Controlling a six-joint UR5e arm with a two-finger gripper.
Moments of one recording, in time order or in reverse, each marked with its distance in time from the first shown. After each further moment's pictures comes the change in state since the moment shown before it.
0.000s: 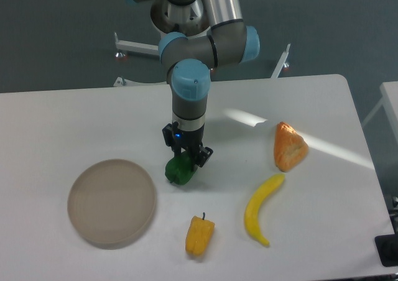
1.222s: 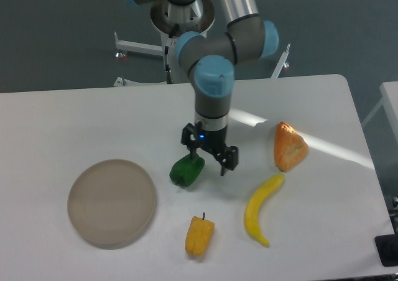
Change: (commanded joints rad) arm 0.153 -0.011 0.161 -0.028 0.006 0.113
